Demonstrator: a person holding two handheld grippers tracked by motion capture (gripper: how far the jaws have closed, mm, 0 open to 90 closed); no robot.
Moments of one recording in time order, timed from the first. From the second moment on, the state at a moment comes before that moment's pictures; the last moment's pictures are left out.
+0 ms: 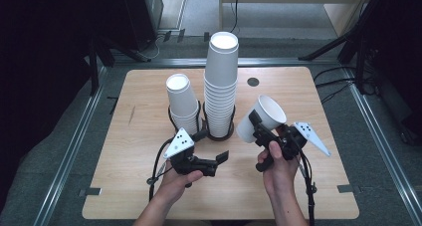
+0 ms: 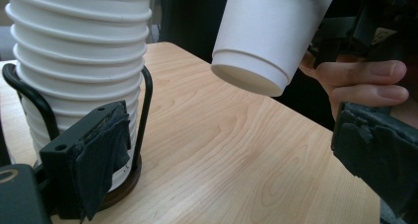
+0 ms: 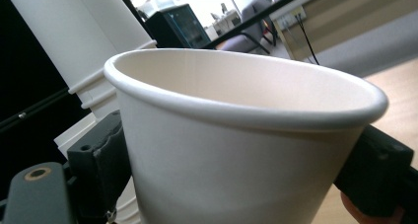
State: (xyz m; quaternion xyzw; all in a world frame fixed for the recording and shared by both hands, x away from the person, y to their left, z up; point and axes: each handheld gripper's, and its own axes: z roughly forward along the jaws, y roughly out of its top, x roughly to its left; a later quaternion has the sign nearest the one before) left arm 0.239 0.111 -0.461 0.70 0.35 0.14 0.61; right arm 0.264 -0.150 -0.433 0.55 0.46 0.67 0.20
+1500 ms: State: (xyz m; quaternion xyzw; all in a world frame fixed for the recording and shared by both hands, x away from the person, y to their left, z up) left arm 0.243 0.119 -0.460 0.70 0.37 0.17 0.59; right arm 0.355 -0.171 -0.492 0.48 0.51 0.56 0.45
